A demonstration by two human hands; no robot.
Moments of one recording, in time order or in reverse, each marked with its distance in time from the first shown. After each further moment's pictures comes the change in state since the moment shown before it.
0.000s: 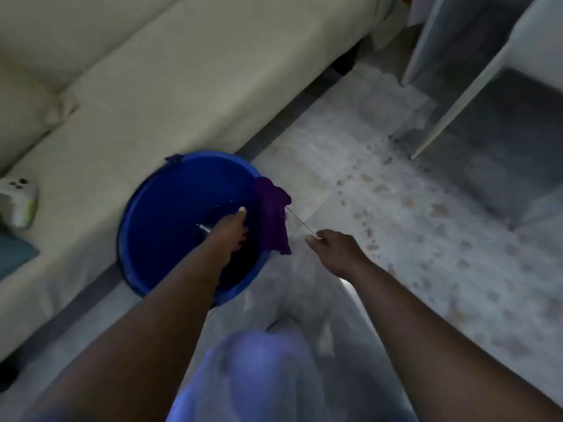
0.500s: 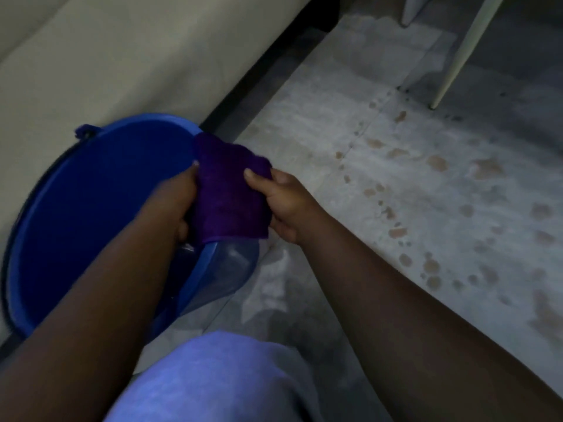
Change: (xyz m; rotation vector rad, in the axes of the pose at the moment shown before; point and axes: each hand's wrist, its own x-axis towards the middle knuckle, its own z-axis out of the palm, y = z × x) left_hand 0.074 -0.007 0.048 -0.298 0.212 0.167; right_hand 0.139 0.014 0.076 1.263 -0.236 -0.222
